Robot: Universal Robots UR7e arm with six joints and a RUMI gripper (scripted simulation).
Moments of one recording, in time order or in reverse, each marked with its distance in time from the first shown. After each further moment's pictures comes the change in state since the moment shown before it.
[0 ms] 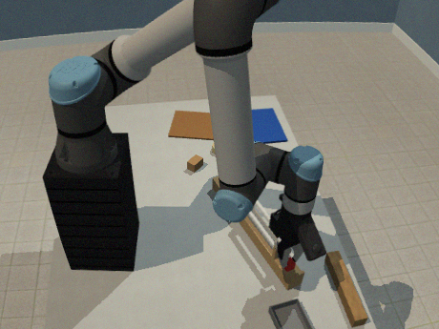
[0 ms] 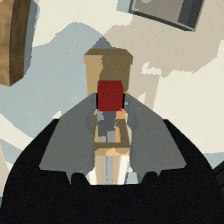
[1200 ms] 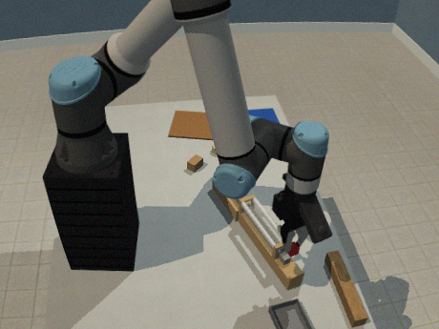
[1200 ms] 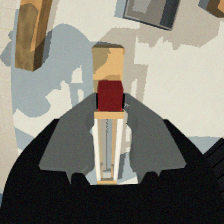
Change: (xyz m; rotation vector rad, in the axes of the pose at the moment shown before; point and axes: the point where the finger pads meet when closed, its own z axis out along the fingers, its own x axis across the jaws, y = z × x) arm 0.000 0.000 -0.066 0.001 -0.001 0.000
